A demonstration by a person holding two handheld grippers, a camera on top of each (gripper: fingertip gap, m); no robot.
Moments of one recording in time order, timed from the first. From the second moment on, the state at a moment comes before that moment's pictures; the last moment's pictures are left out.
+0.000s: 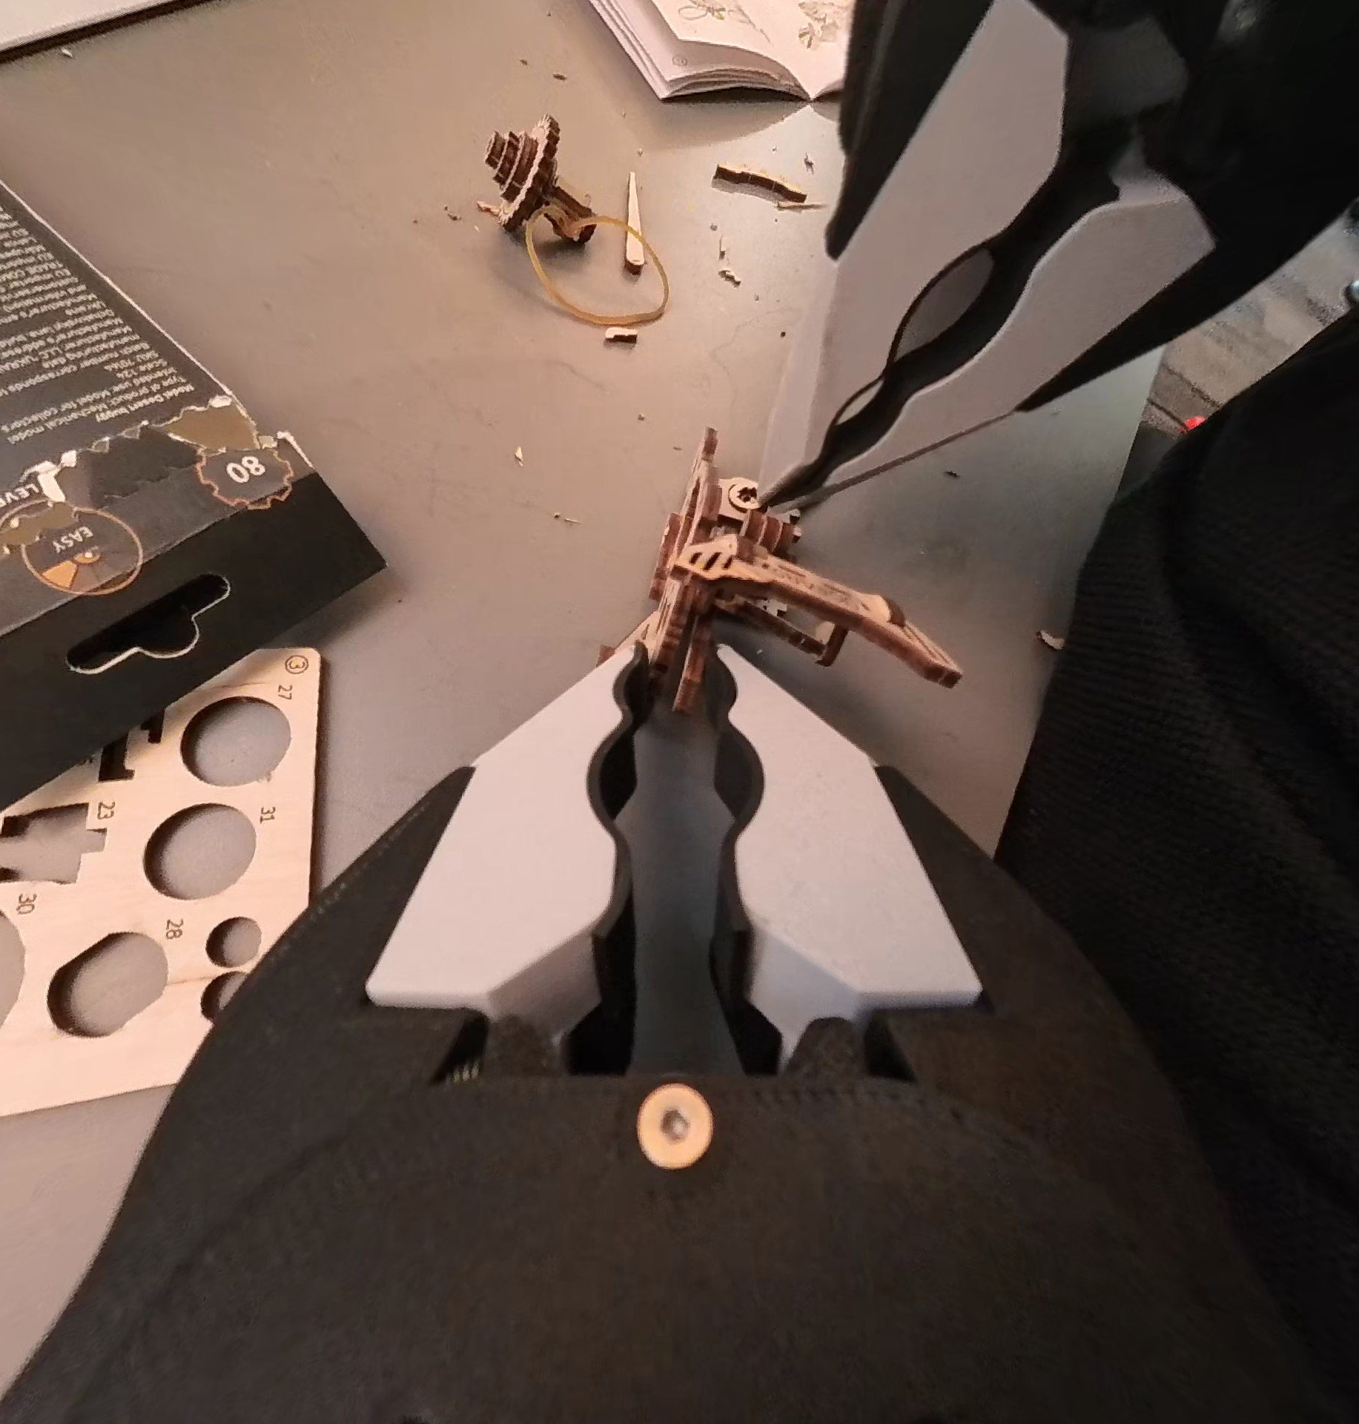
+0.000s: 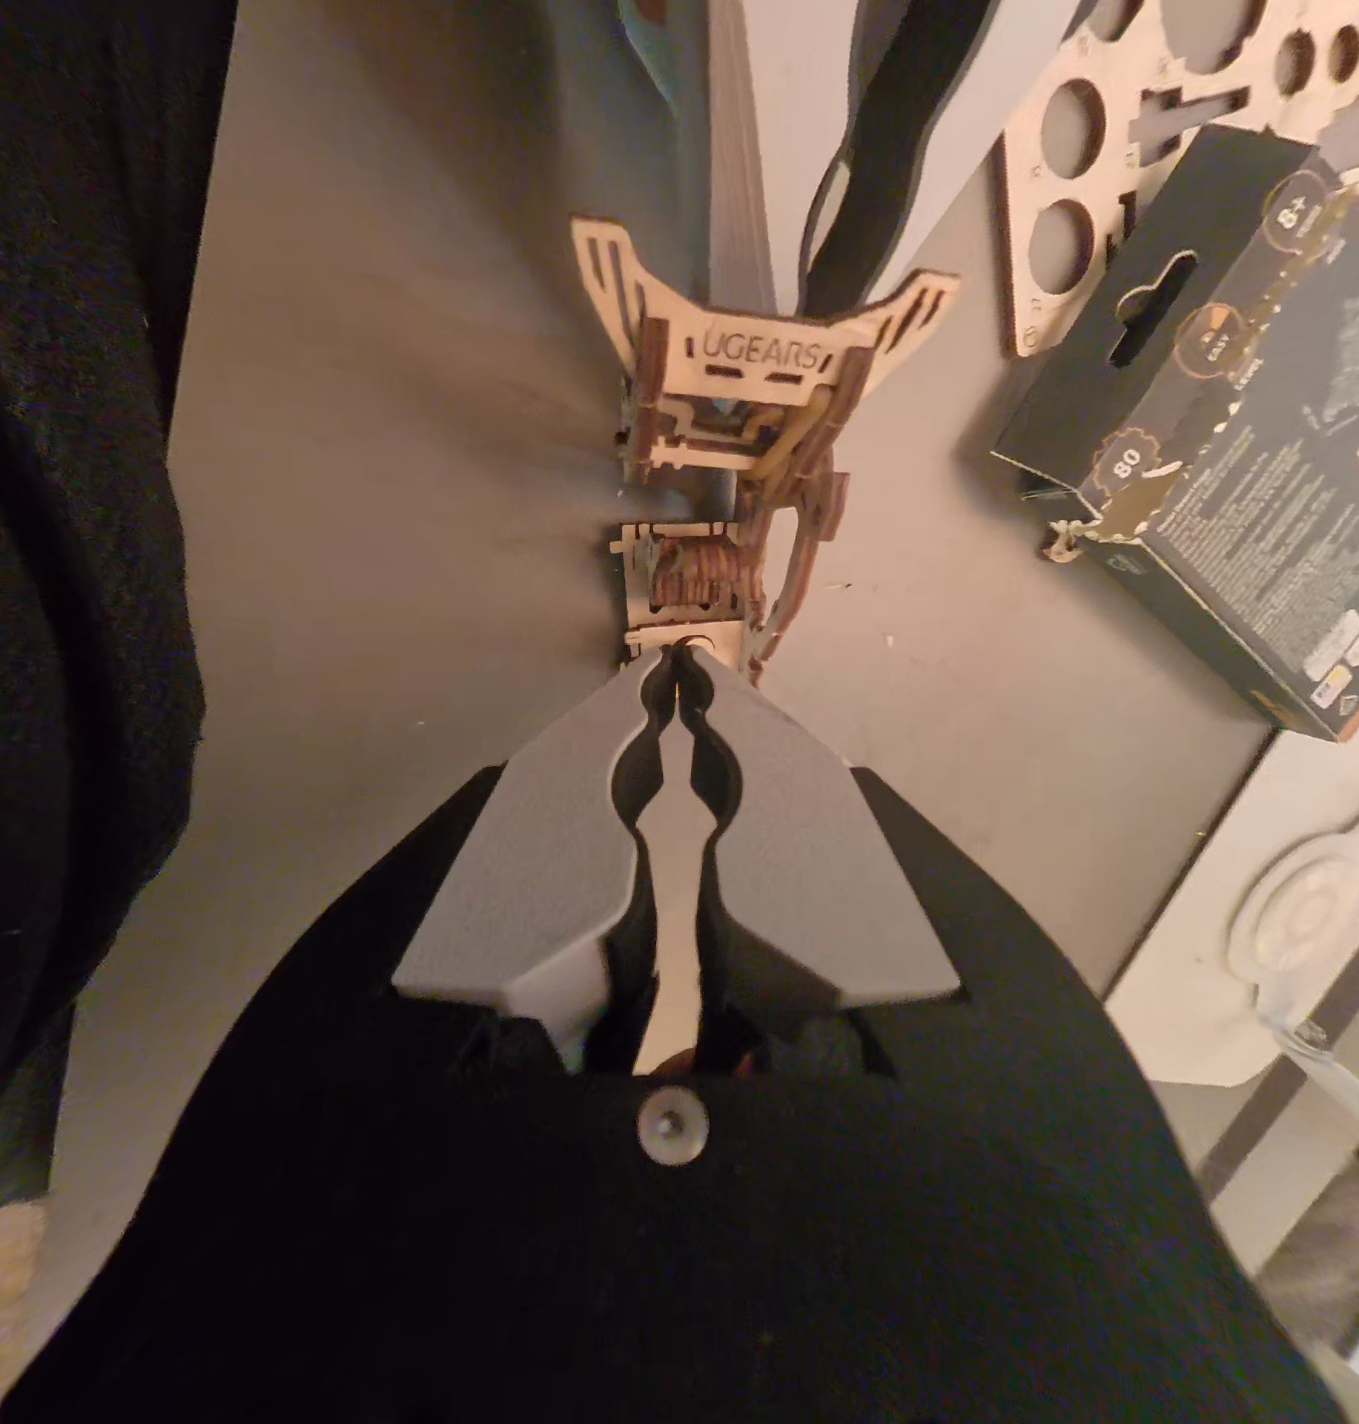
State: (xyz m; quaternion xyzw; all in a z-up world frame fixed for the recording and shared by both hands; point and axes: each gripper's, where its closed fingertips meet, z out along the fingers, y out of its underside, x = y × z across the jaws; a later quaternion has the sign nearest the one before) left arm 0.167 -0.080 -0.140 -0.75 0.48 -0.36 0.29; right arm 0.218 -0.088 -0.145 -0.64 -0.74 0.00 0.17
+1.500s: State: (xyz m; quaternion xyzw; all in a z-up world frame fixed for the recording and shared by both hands) left arm 0.166 -0.080 -0.140 -0.75 0.48 -0.35 0.30; right arm 0.217 -0.083 -0.146 -0.85 -0.16 0.48 0.18
